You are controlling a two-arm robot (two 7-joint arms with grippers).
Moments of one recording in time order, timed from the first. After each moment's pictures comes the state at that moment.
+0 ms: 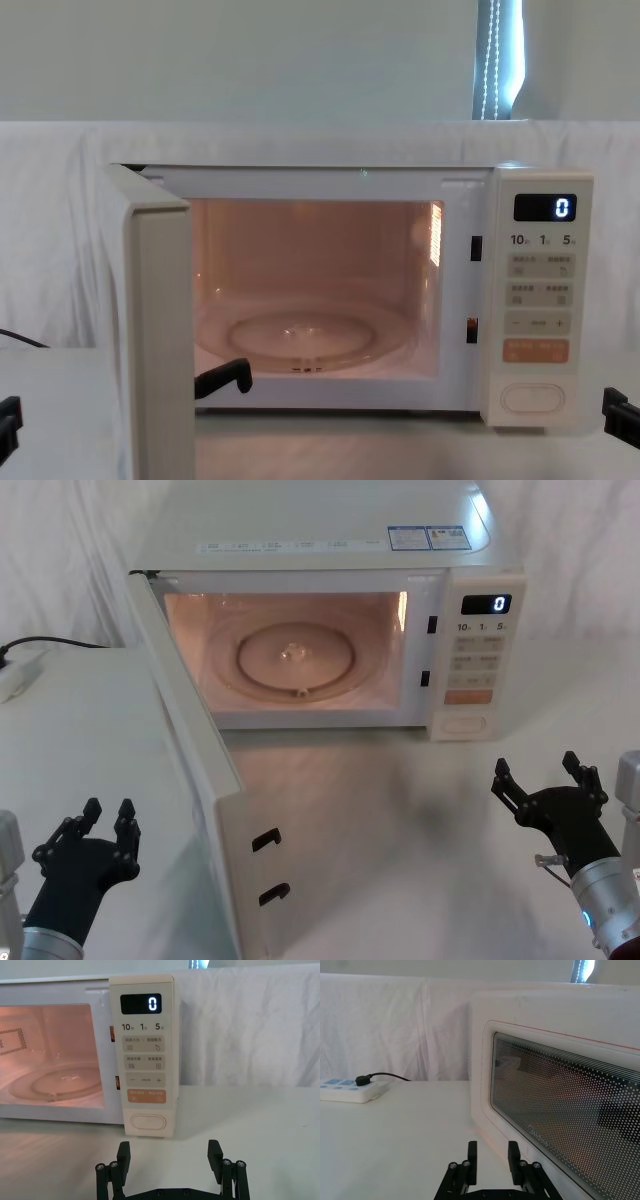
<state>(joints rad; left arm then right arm) 0.27 0.24 0.04 -1.85 -0.25 -0.02 -0.02 -0.04 0.05 -0.06 -1.58 0.08 -0.09 0.09</state>
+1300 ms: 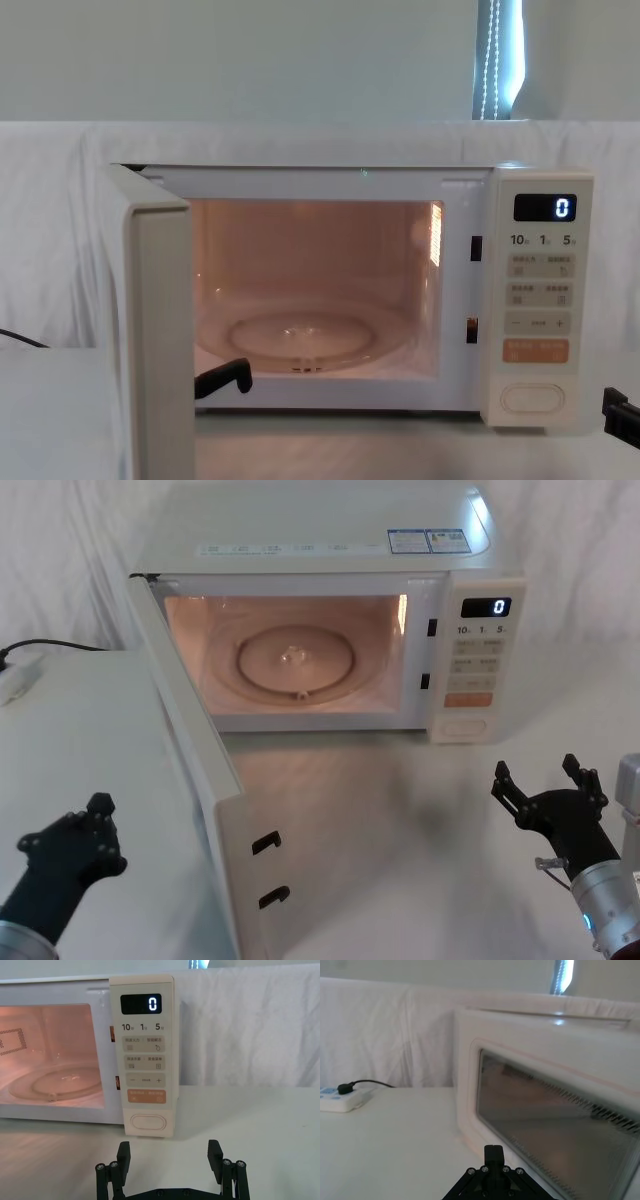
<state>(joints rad) 0.30 0.26 -0.03 -1.96 -0.33 0.06 -0.14 -0.04 0.05 -0.06 -1.58 0.08 -0.09 0.09</state>
